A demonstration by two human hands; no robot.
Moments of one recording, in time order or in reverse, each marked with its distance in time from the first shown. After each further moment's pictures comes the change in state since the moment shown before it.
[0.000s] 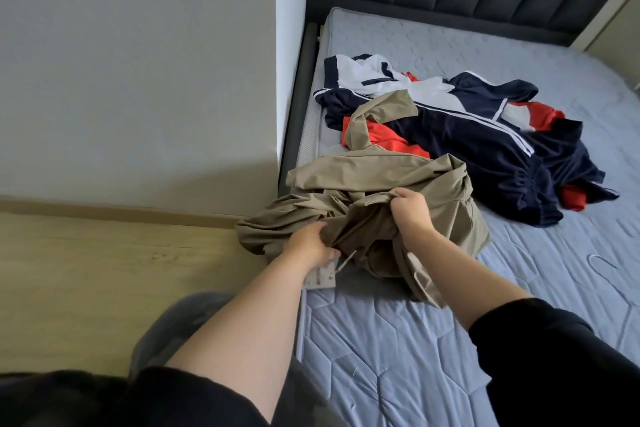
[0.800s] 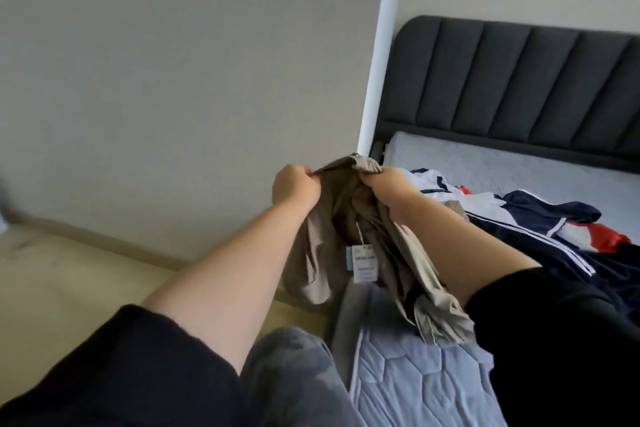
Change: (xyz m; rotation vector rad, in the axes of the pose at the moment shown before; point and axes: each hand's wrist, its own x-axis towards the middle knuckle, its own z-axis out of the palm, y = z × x) left_hand -0.128 0.081 -0.227 -0.148 0.886 0.090; right_hand -0.093 -0.234 0.050 -0.031 -0.343 -0.336
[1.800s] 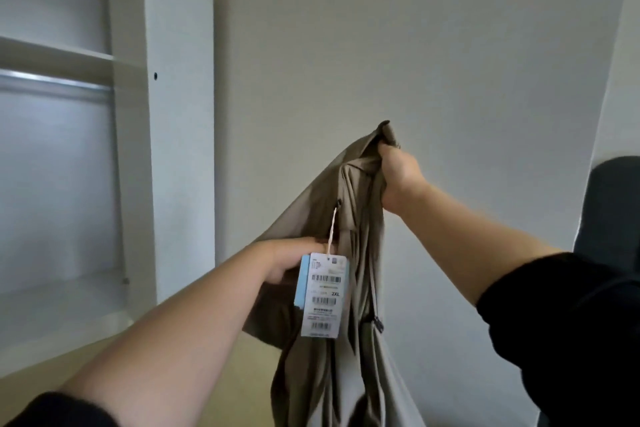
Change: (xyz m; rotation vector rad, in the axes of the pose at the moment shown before) left_hand -0.038 -0.062 -0.337 -0.283 -0.322 -0.209; right_hand -0.065 -0.309 0.194 0.777 -0.409 -0.246
